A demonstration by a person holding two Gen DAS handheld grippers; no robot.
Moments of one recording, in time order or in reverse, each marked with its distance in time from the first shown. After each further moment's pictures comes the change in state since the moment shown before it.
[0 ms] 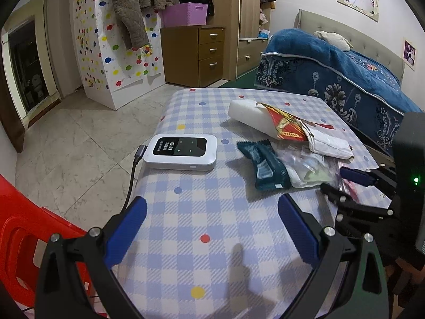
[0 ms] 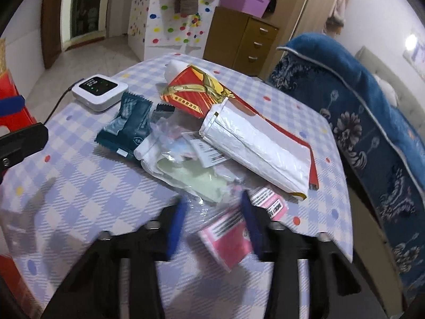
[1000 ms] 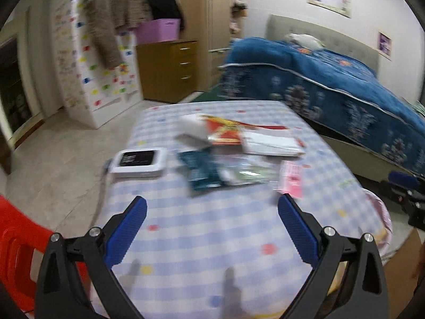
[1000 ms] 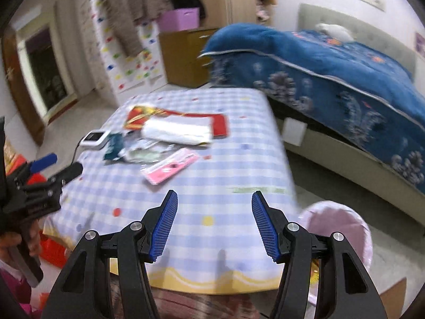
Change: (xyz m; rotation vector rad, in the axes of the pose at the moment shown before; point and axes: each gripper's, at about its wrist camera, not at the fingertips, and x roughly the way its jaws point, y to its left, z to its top) left arm -0.041 -0.048 -0.006 0.067 -0.065 -0.076; right arm -0.120 -0.097 -0.076 0.398 -0.055 0.066
